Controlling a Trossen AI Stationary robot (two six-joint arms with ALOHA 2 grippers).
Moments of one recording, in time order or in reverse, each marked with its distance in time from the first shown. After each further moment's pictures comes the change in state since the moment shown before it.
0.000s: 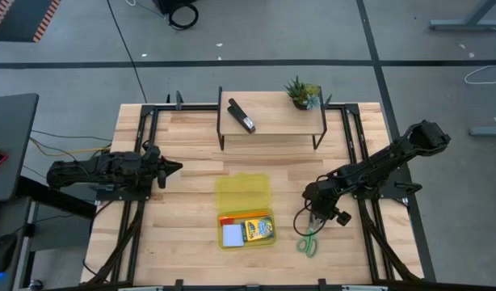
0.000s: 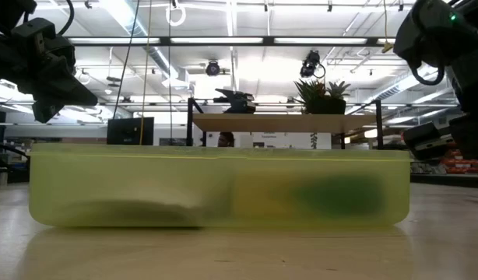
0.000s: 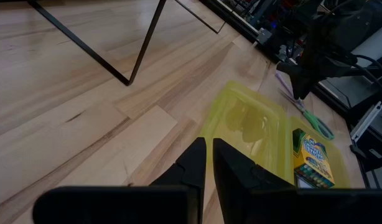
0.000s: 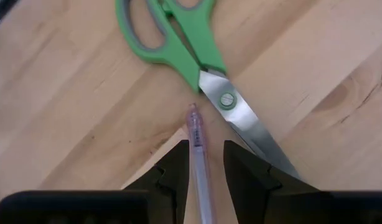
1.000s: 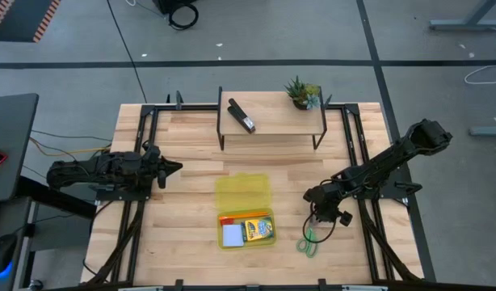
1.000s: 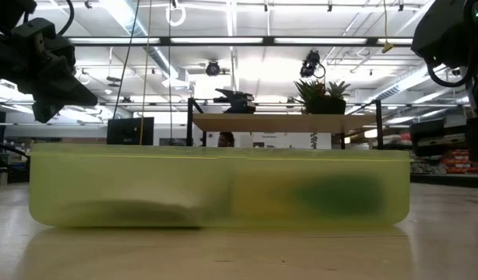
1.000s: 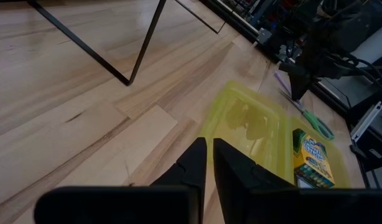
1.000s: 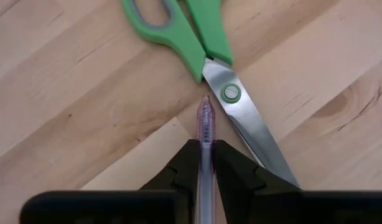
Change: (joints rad) left arm 0.000 0.000 0.000 0.000 0.000 0.000; right arm 0.043 -0.004 -0.080 0.077 0.131 -0.125
